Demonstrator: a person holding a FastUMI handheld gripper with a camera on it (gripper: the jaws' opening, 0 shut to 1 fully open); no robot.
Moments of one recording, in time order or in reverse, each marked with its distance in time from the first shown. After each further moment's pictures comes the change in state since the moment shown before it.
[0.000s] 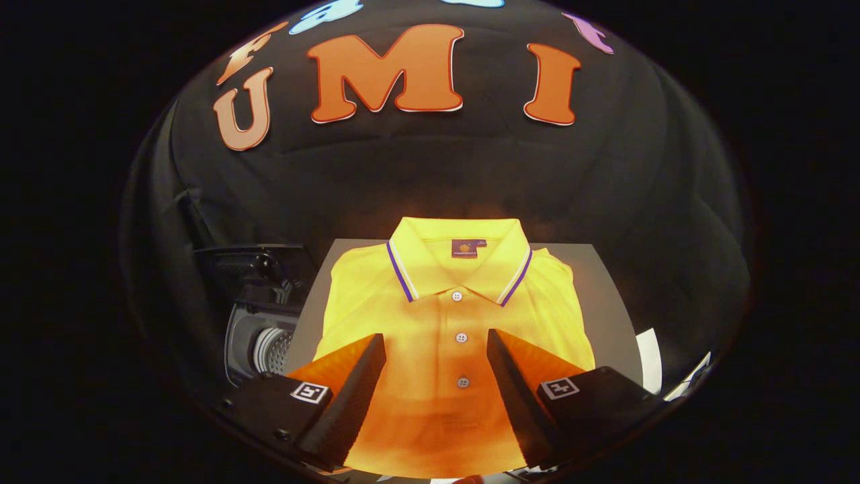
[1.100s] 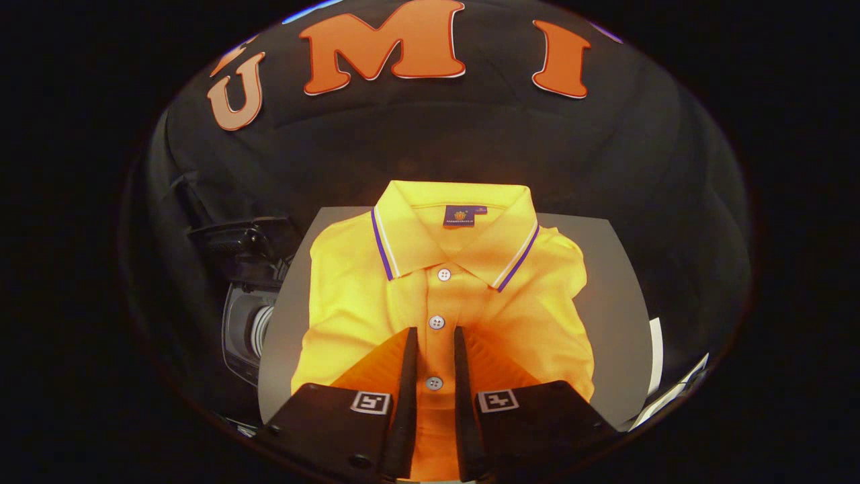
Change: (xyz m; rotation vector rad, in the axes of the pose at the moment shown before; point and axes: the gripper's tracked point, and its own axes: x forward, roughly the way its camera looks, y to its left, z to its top) arm 0.012 -0.009 -0.018 -0.001 0.149 0.034
